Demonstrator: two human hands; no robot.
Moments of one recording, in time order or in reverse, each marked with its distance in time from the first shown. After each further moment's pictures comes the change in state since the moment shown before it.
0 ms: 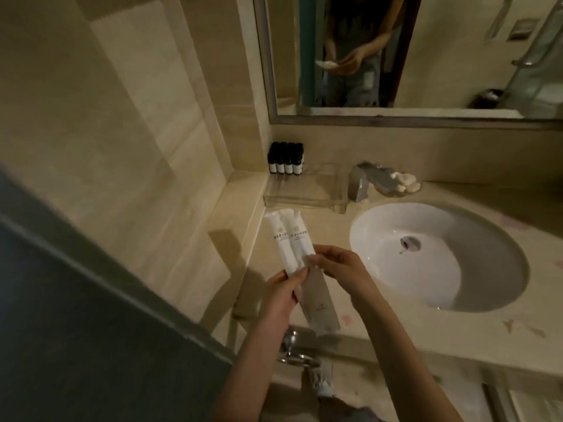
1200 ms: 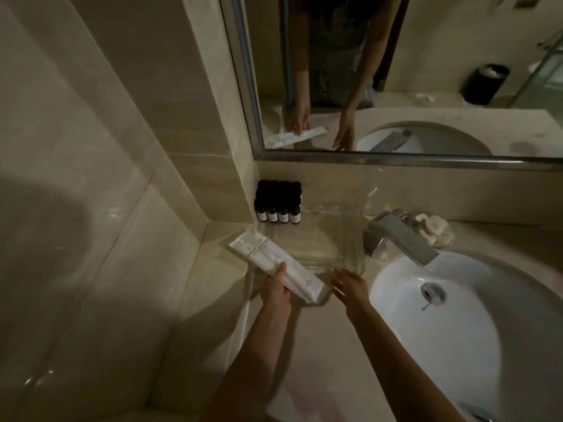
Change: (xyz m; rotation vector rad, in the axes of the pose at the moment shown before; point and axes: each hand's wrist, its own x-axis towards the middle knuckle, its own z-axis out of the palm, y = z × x) left_hand 0.290 0.105 0.051 -0.363 0.230 -0.153; right_hand 0.291 0.039 -0.027 0.332 0.459 0.392
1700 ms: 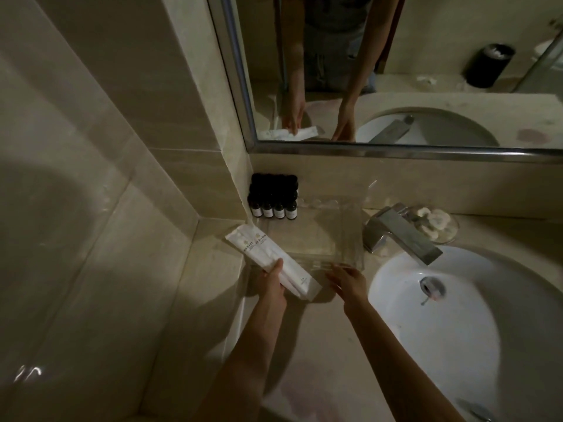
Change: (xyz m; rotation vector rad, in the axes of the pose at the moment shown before) left_hand 0.032 -0.003 0.008 0.076 0.113 -0.033; right_hand 0.029 0.007 0.003 0.036 0.071 0.015
